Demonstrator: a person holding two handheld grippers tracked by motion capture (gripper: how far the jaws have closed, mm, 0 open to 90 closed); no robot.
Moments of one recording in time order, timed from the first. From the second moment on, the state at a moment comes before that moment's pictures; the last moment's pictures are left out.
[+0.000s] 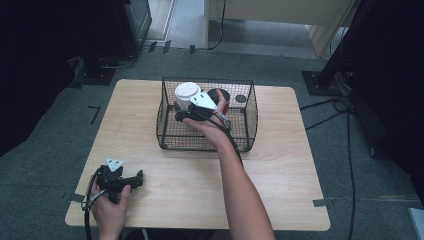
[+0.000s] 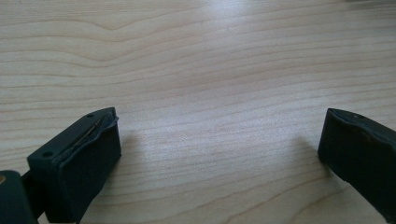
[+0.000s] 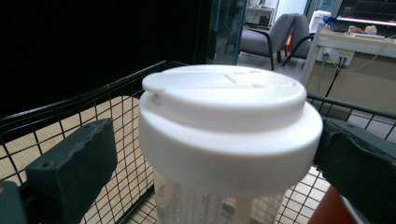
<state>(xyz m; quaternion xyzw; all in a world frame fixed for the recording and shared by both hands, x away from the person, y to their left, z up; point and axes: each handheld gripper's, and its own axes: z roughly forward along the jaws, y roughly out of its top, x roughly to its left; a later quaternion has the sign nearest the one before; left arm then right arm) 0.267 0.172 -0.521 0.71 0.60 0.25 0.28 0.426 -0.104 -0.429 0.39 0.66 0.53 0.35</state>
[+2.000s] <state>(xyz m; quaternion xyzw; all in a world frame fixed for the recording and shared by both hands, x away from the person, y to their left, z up) 0.267 0.172 -0.521 0.71 0.60 0.25 0.28 0.342 -0.188 -0.387 0.43 0.61 0.54 0.37</state>
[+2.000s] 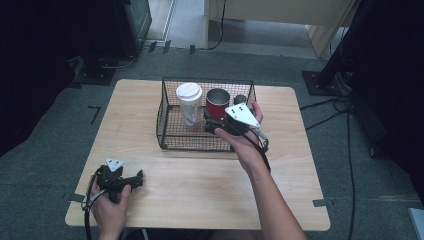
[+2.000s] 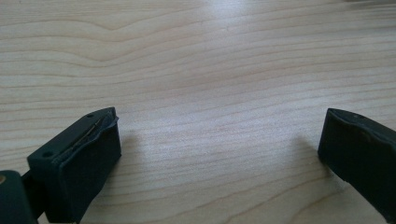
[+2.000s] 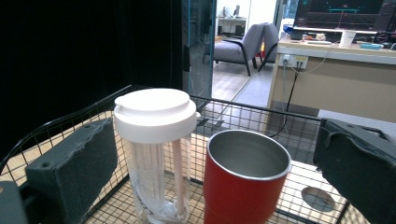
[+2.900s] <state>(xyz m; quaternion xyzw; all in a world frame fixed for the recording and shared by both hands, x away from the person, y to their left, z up) 0.267 0.172 -0.521 0.71 0.60 0.25 0.28 0.291 -0.246 -0.411 0.46 0.61 0.52 0.39</state>
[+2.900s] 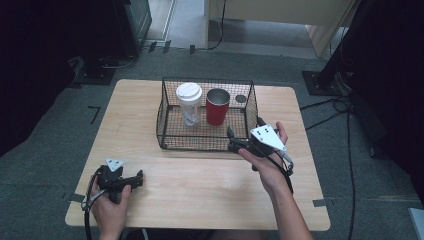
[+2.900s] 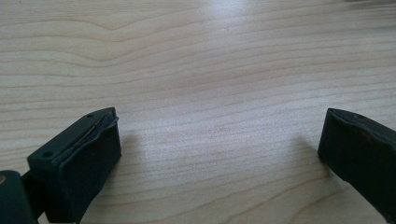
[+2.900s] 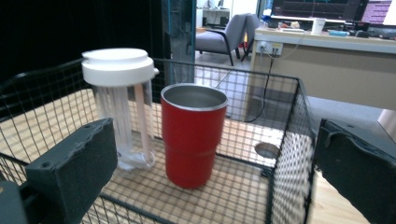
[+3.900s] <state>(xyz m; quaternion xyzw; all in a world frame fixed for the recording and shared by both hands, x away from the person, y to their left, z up) 0.267 0.172 -0.521 0.71 0.60 0.25 0.28 0.252 -0.318 -0.467 0.52 0.60 0.46 0.39</state>
